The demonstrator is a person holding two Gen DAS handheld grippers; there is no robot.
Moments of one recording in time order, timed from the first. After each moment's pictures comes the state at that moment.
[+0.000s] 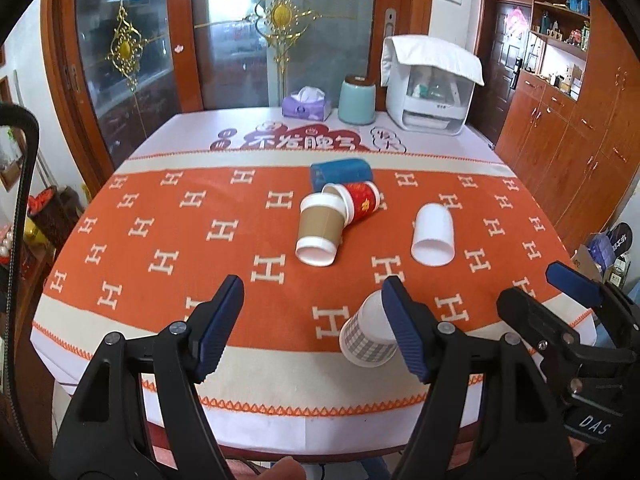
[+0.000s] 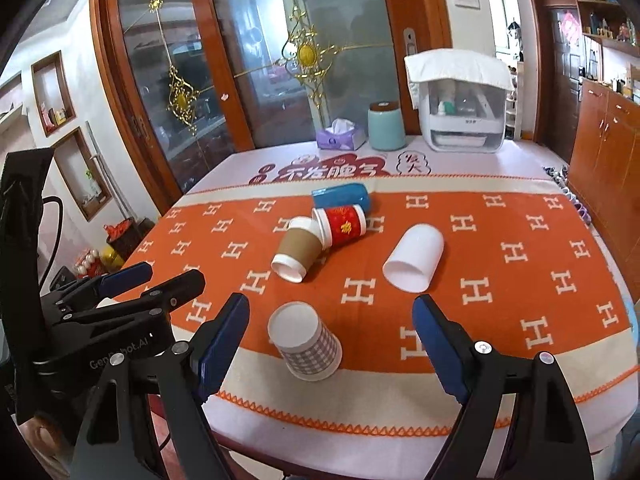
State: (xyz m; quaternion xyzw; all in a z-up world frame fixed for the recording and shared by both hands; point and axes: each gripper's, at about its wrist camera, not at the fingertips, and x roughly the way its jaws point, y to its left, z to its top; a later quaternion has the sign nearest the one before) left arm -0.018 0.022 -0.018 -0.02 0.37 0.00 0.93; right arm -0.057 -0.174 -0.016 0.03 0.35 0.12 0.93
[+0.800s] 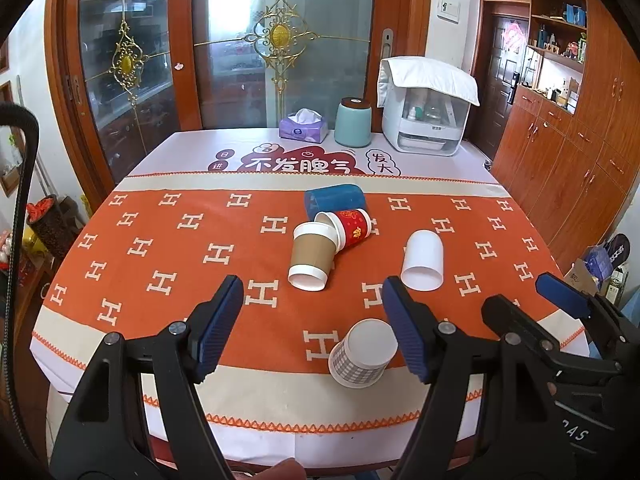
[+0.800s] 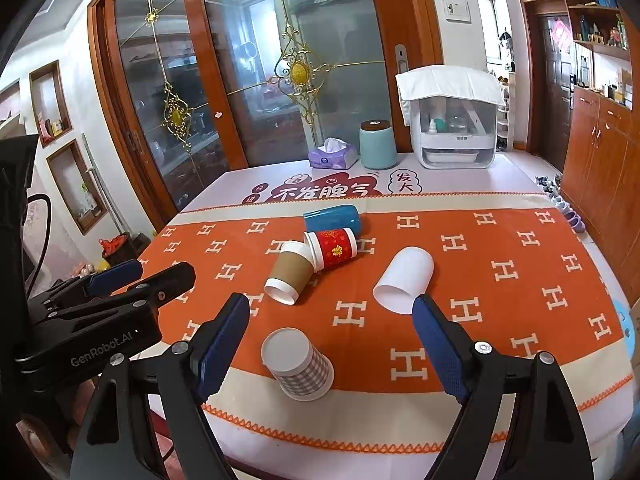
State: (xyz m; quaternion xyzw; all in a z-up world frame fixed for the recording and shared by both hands) left arm -0.014 0.014 0.007 -0.02 0.35 0.00 0.94; right arm -0.051 -0.181 0.009 0.03 0.33 0.11 0.94
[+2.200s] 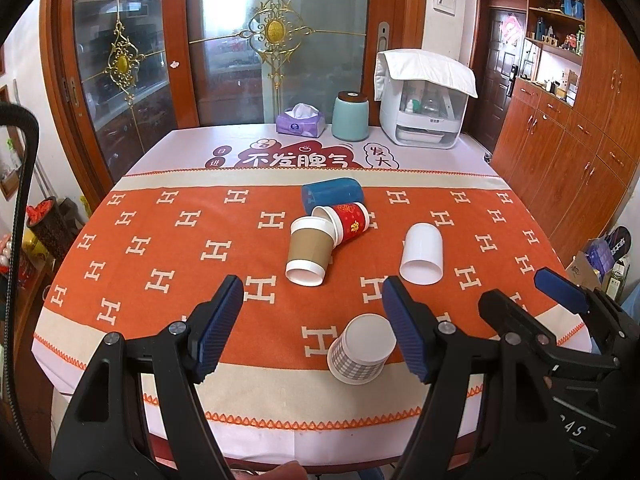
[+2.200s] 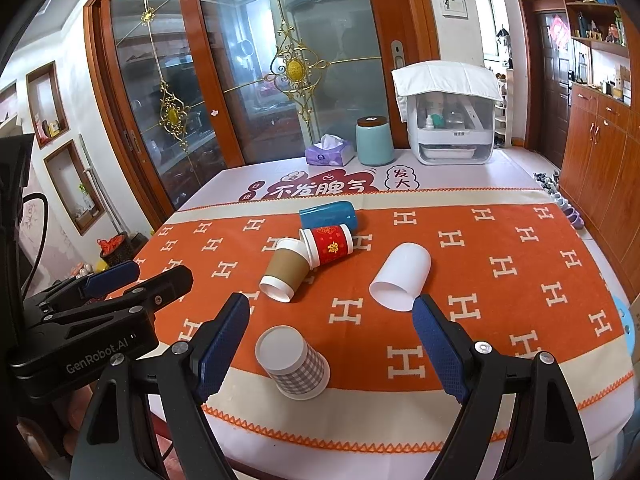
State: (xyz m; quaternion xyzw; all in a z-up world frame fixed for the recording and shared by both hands) left arm -0.013 0.007 0.002 -0.02 0.36 0.00 0.93; right arm -0.048 -0.183 -0.002 0.04 0.33 0.11 0.94
